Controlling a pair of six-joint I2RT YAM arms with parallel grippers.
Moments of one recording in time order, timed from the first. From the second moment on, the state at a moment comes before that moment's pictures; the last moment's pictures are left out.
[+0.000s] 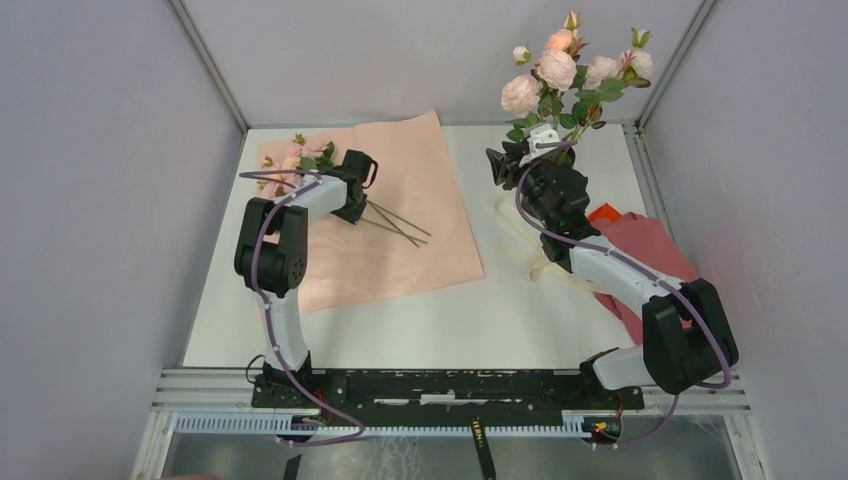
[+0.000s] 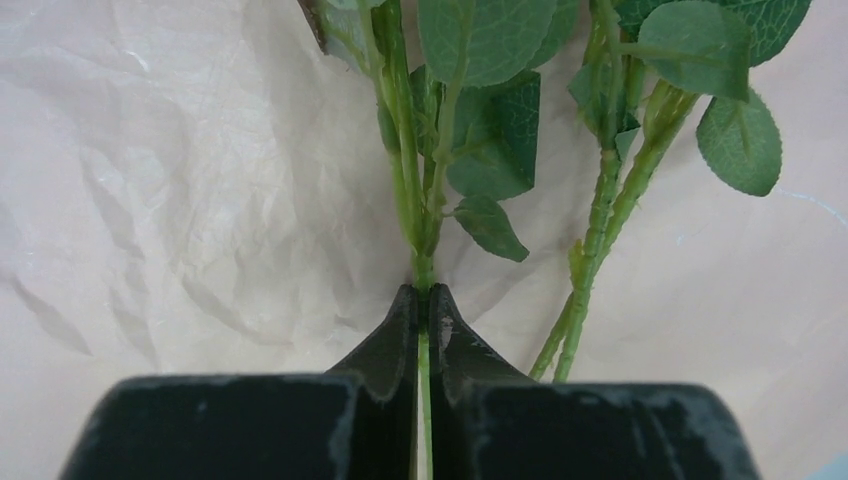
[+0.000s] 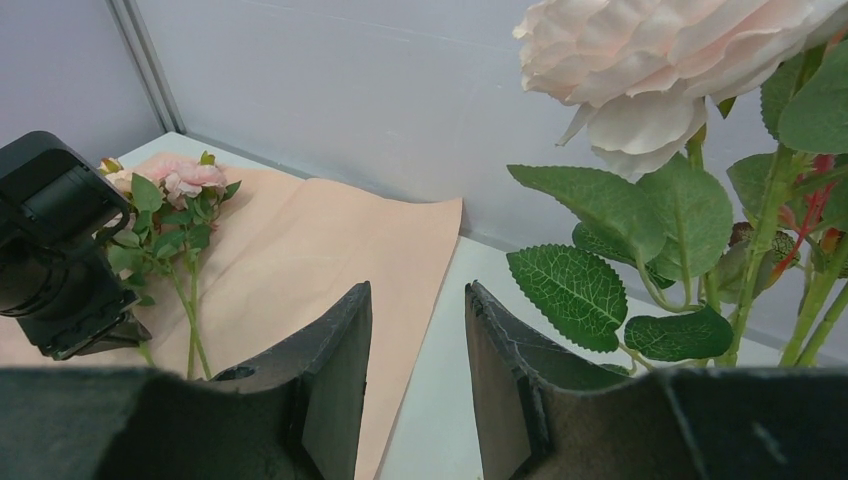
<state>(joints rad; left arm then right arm) -0.26 2.01 1.39 -0.59 -0.44 -1.39 0.41 1.39 0.82 0.74 -0.07 -0.02</state>
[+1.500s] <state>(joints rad) -0.47 1.31 0.78 0.50 0.02 -0.31 0.68 1.70 1.29 0.49 -0.13 -0.04</state>
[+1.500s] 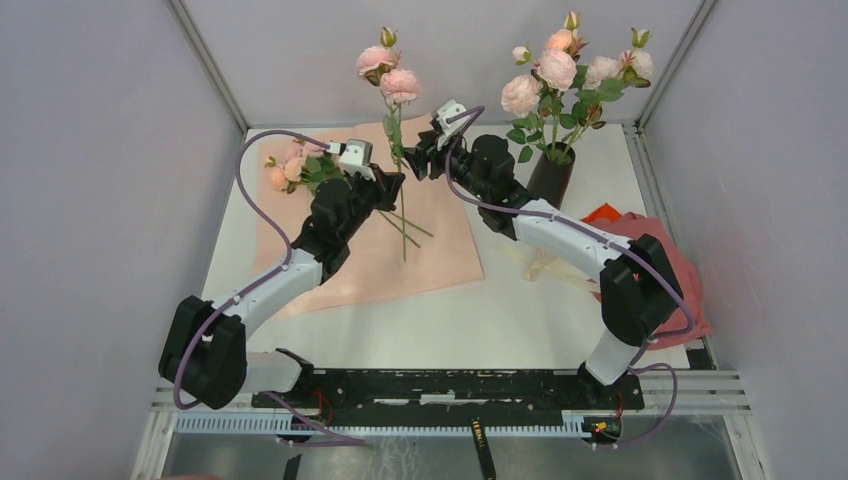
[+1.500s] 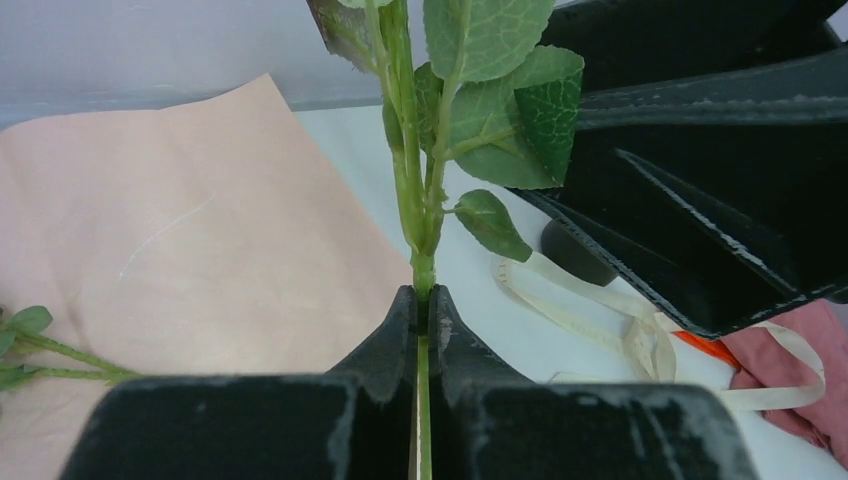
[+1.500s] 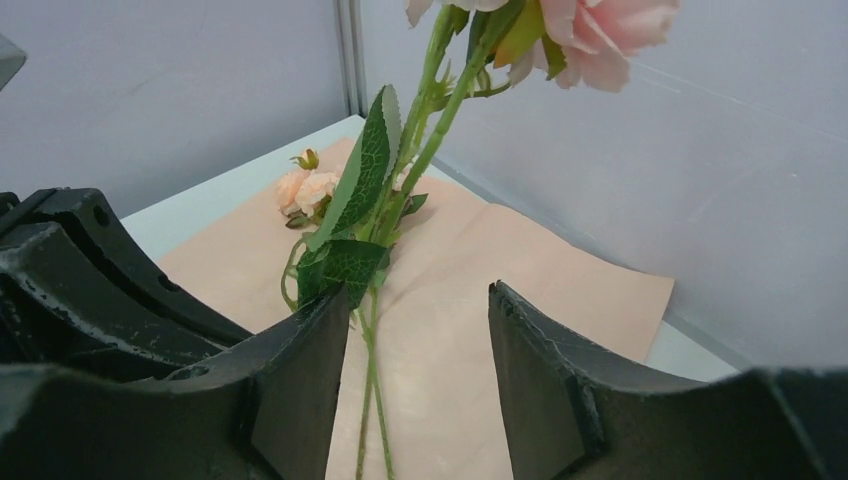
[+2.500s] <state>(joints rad) -0.51 1.30 0.79 0.48 0.03 -0.25 0.70 1.84 1.41 0.49 -0.27 0.13</state>
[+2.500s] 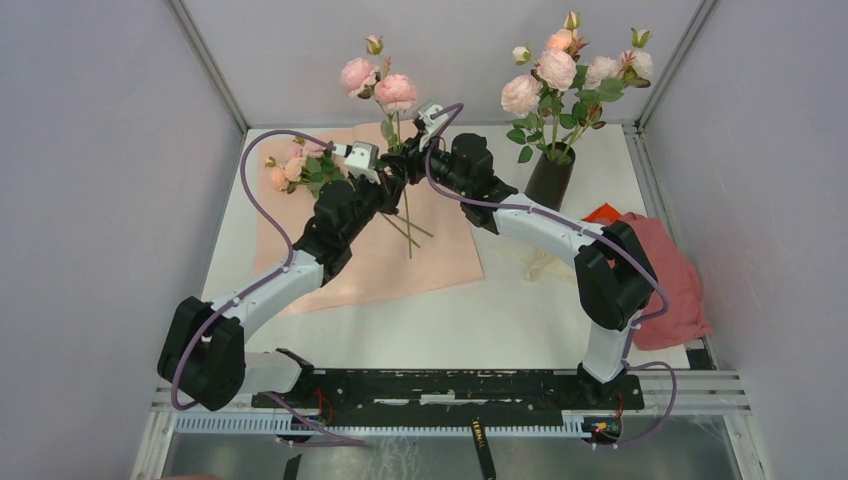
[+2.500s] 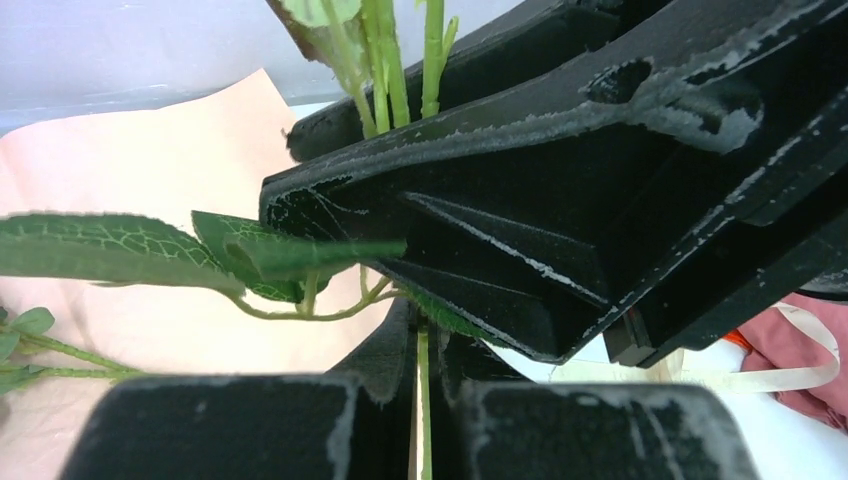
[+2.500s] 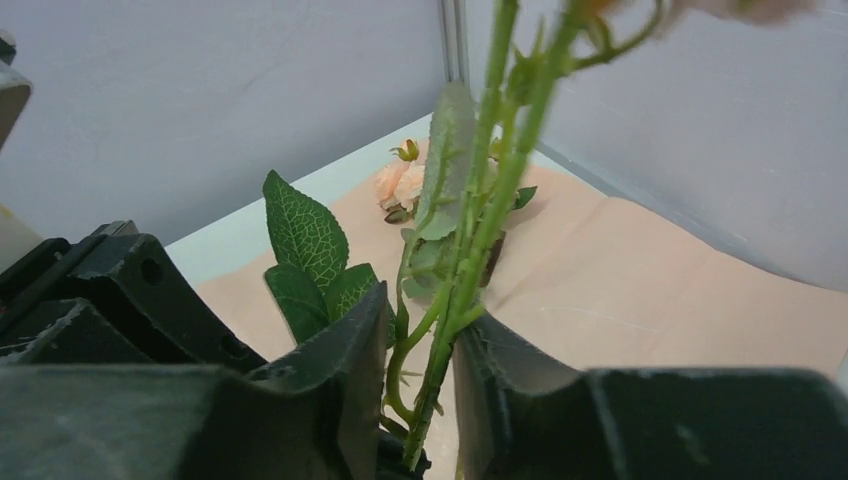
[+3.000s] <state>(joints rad) -0.52 1.36 0.81 0.50 0.00 -0.25 0.70 1.78 1.37 0.44 -0.24 0.07</state>
